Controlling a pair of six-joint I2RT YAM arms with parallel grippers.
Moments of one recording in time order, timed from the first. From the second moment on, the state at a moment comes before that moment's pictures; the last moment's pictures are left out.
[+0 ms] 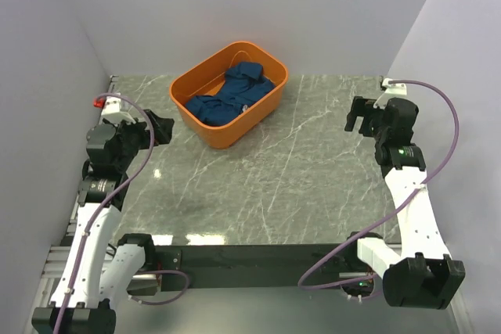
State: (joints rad) left arm -0.02 0.74 0.80 -0.20 0.17 -0.36; right arm -0.08 1.01 0.98 -0.36 -0.01 0.06
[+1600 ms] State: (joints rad) left arm -0.46 2.35 2.03 -0.61 -0.09 -0.35; right arm -0.09 1.10 0.99 -0.56 -0.81 -0.41
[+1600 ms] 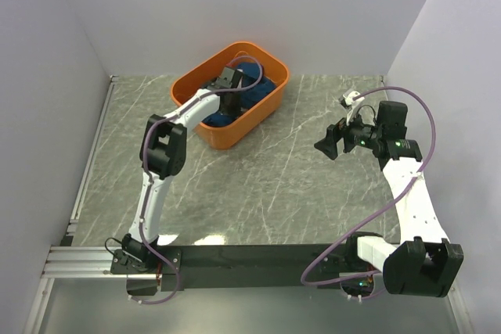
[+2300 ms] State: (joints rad) left arm -0.53 1.66 2.02 -0.35 0.13 -0.37; right arm -0.09 1.08 1.01 -0.58 -0.79 -0.41
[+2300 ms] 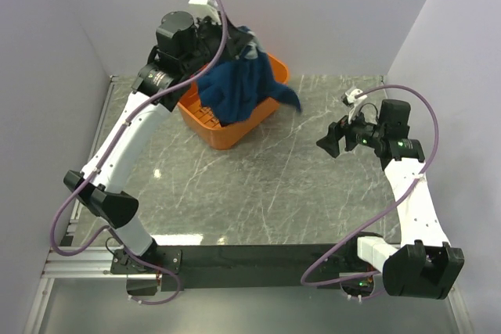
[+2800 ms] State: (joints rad) left arm -0.69 1.66 2.05 -0.22 0.48 -0.49; right arm -0.20 1.08 1.06 -0.53 -0.64 -0.31
